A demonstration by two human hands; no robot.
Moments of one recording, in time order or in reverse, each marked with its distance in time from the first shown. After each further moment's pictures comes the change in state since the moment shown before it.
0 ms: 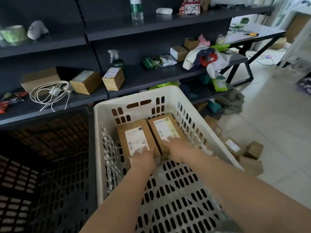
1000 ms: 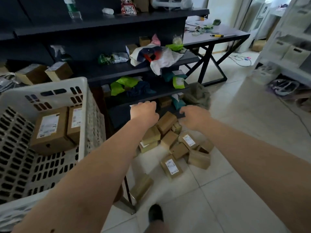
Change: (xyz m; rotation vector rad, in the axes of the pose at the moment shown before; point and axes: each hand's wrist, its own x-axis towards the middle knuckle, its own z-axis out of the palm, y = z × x) left_hand -0.061 0.413 -0.088 -0.020 0.614 0.165; right_hand -0.195 0.427 -0.023 0.053 0.405 0.028
